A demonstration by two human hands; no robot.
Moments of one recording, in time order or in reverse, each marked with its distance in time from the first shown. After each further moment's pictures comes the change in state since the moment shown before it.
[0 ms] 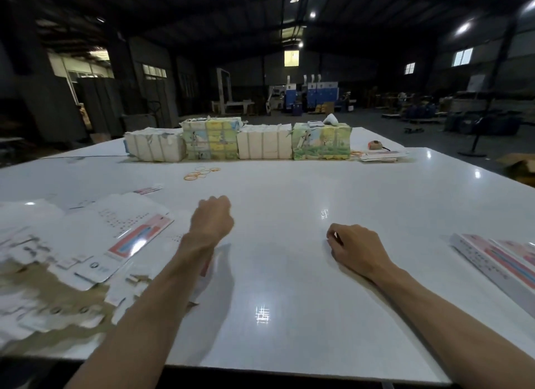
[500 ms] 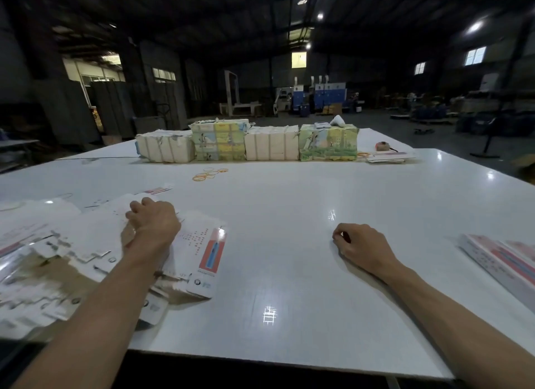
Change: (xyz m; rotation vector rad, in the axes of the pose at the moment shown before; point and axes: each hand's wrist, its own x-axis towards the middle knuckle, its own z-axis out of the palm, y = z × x) left_hand -0.002 -0.092 -0.039 0.395 -0.024 -0.419; right_hand -0.001 0.004 -0.001 0.161 -0.007 0.050
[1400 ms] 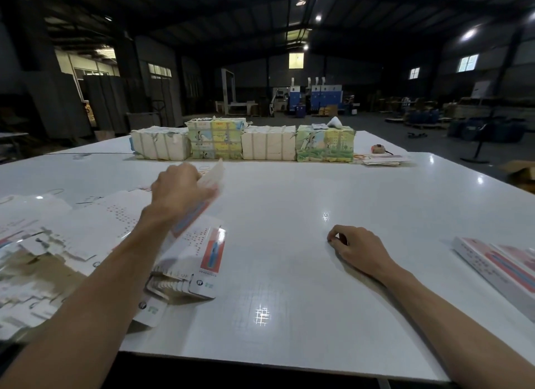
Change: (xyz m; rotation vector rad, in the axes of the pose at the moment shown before) left_hand -0.026 0.025 -0.057 -0.540 0.186 0.325; right_hand 0.002 0.005 0.002 0.019 -0.043 -0.016
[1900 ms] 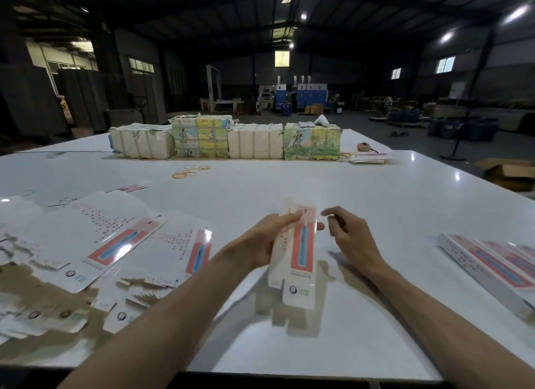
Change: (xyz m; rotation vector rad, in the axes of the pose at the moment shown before) left_hand -0.061 0.115 0.119 -1.211 -0.979 -0.056; right_hand 0.002 -0.008 -0.005 0.409 0.289 -0.062
